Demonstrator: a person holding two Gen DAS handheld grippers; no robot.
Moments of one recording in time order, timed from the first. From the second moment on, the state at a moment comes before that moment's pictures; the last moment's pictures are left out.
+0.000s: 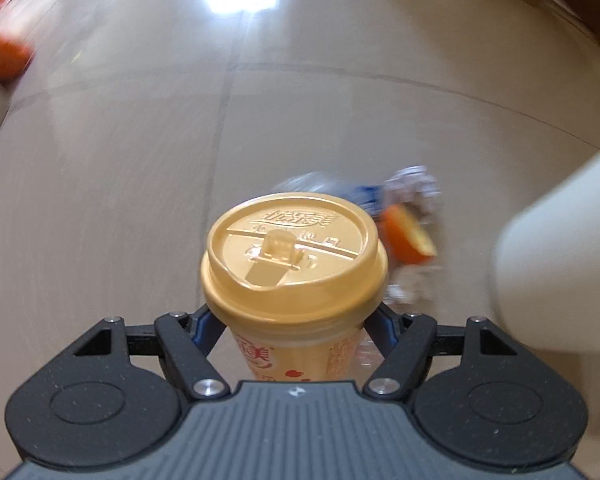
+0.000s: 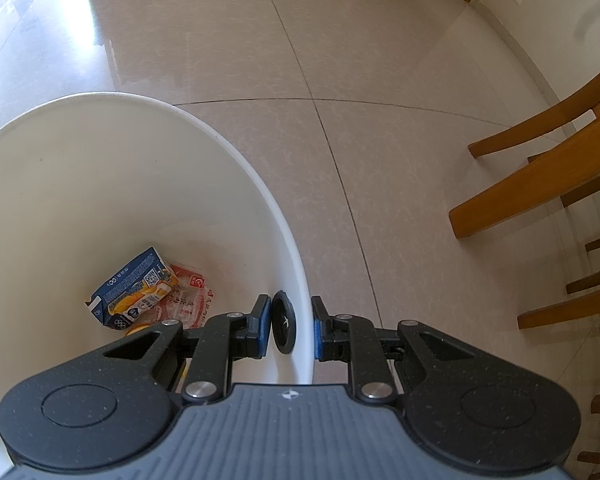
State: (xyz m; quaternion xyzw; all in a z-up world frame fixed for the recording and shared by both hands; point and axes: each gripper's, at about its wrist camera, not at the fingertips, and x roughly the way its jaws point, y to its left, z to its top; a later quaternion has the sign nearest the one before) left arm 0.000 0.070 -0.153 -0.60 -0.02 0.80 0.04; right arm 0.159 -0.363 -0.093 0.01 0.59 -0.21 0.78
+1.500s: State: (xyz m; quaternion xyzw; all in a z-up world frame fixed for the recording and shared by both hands) left arm -0.019 0.272 0.030 -0.47 0.04 0.84 0.25; right arm 0.153 -0.372 -0.091 0.05 0.59 -0.20 0.78
